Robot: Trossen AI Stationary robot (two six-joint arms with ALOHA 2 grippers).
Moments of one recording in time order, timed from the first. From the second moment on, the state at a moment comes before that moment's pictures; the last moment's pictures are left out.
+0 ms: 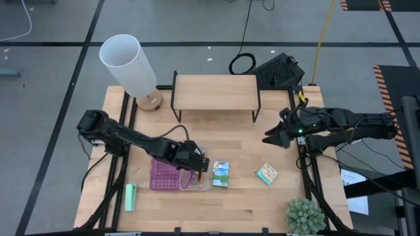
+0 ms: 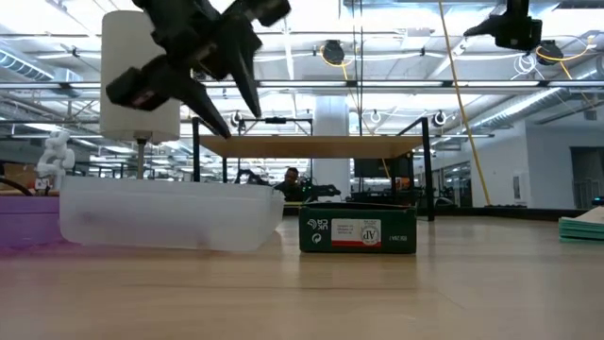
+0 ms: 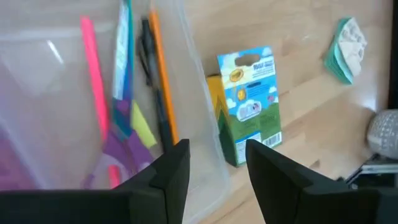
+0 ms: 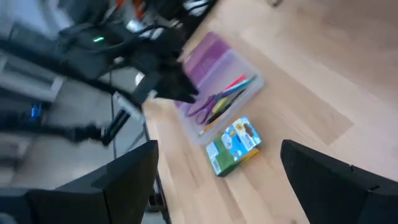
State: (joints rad) left arm -0.28 1.65 1.16 -0.53 -0.14 -1.56; right arm 0.06 0.71 0.86 -0.66 -0.03 0.93
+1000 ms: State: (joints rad) left arm -0.48 1.40 1.16 -0.79 -0.28 -1.29; right arm 0.36 1.40 1.06 -0.40 0.21 1.66
